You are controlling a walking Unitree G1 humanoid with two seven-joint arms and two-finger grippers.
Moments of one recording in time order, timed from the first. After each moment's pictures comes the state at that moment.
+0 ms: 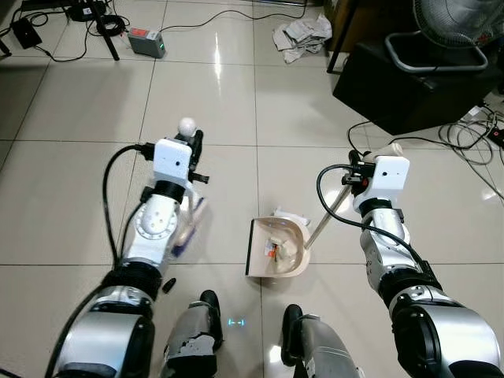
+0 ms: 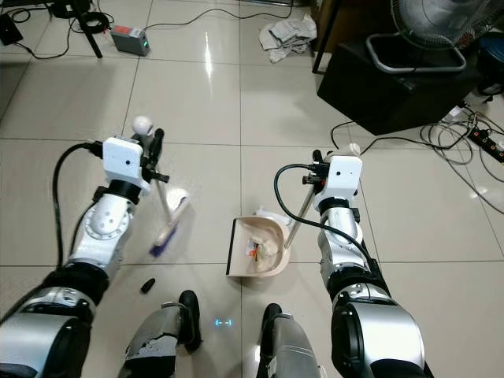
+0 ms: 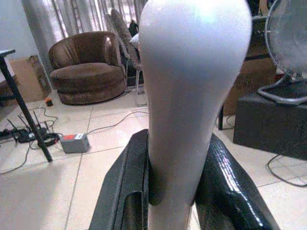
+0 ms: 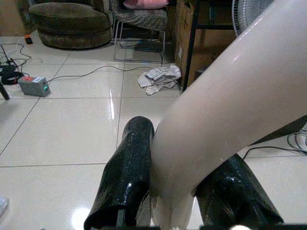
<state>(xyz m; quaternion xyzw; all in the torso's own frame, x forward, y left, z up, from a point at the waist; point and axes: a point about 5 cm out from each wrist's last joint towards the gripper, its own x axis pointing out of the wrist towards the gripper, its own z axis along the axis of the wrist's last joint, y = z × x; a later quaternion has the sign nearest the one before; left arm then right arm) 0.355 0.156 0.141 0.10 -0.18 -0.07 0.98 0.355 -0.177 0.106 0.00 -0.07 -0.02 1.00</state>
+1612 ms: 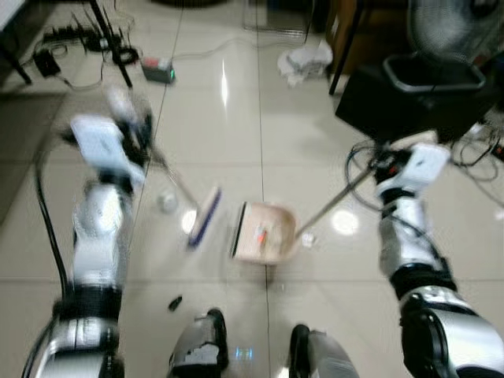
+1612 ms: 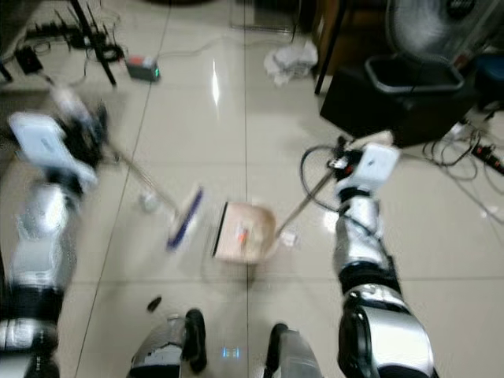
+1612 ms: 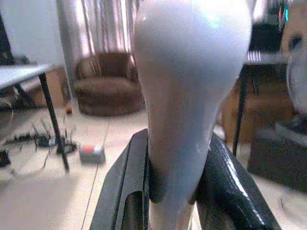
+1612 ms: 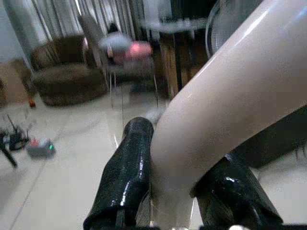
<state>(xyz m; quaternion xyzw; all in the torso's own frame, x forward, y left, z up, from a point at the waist) 0.325 0.212 0.162 0.06 -0.15 -0.05 0.99 0.358 -0.212 0.141 0.07 -0.13 -0.05 0.99</state>
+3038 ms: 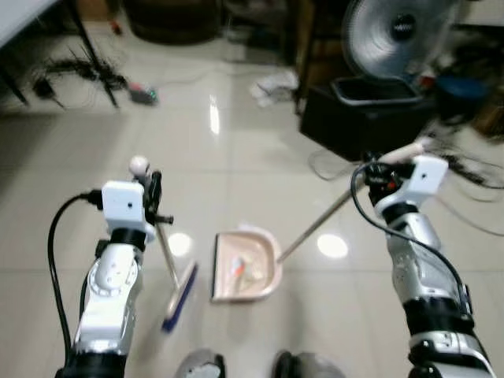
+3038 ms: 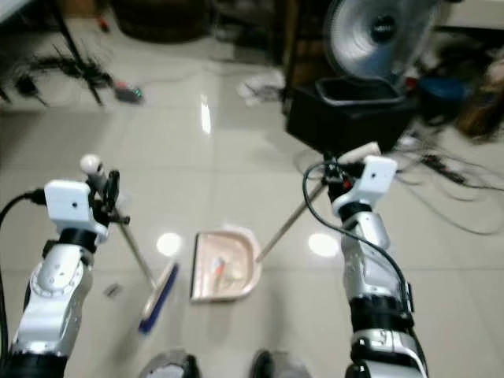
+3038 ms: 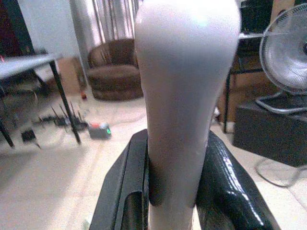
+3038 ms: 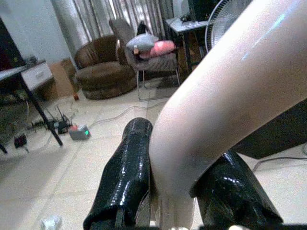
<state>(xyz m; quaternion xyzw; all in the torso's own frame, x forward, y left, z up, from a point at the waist) 0.279 0.202 0.117 0.08 -0.08 0.00 0.99 0.332 -0.195 0.126 0.12 -0.06 0.05 0.99</state>
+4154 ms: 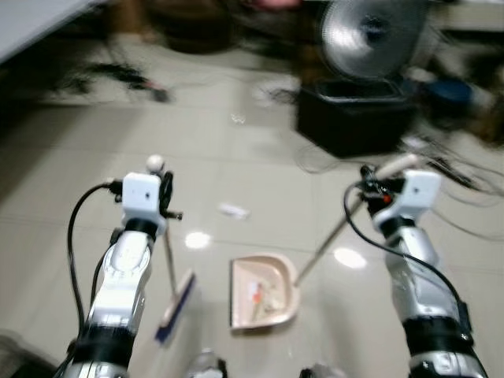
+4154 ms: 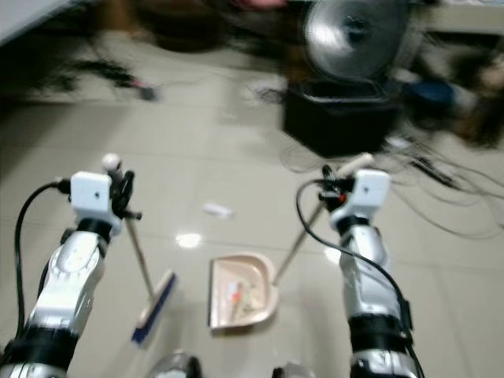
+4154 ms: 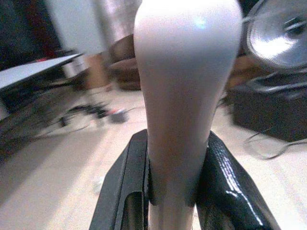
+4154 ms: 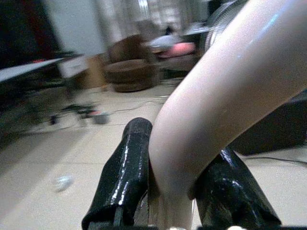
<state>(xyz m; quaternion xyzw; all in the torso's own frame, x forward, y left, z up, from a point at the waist) 0.299 0.197 0.102 0.10 -0.04 -0.01 0.99 0.318 -0.191 0.114 0.08 -0.04 0.04 1.00</state>
